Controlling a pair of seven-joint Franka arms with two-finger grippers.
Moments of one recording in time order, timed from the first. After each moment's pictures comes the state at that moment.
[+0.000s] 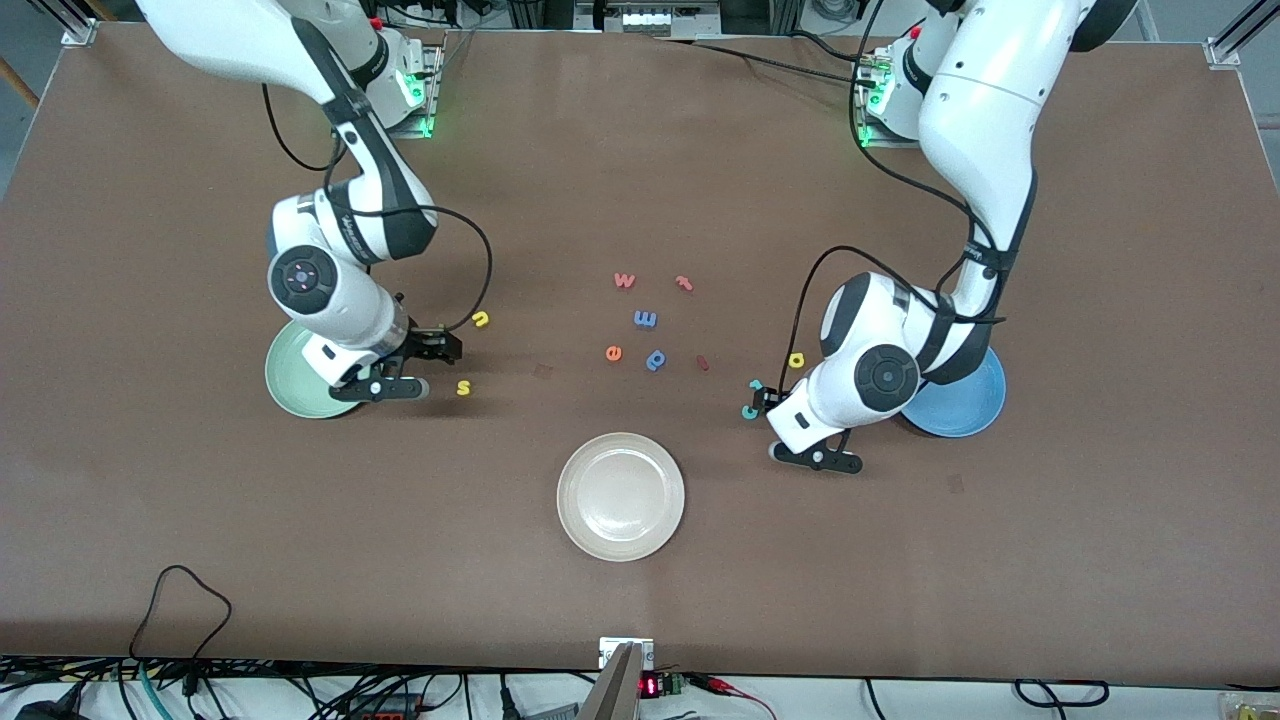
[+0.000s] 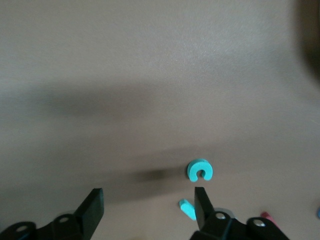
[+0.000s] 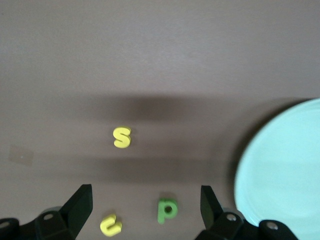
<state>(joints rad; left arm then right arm) -0.36 0.76 -0.03 -1.51 -0.16 2.18 -0.16 0.27 0.43 0.06 -1.97 -0.01 2.34 0.29</state>
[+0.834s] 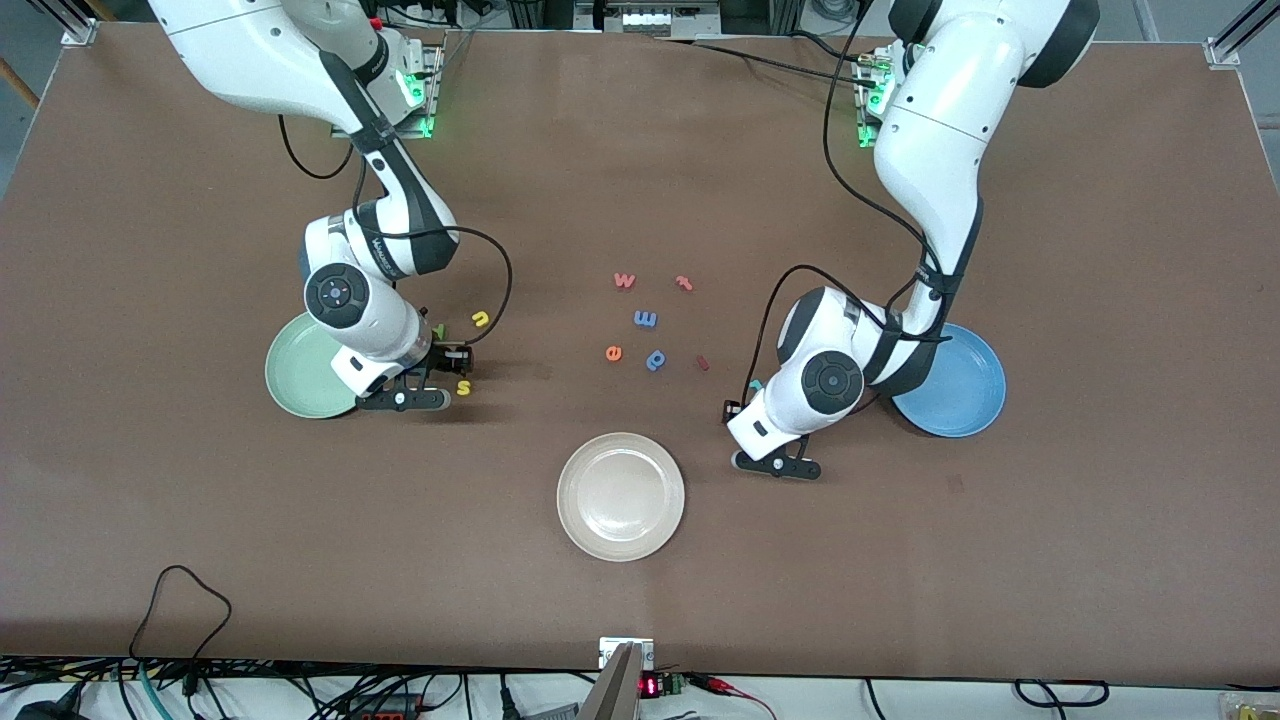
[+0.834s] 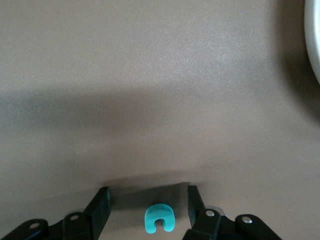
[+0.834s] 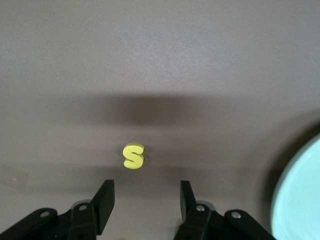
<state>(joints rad) -0.43 0.88 -0.02 -1.41 -0.16 2.26 -0.23 0.29 0.51 0.06 -1.93 -0.01 2.40 0.32</state>
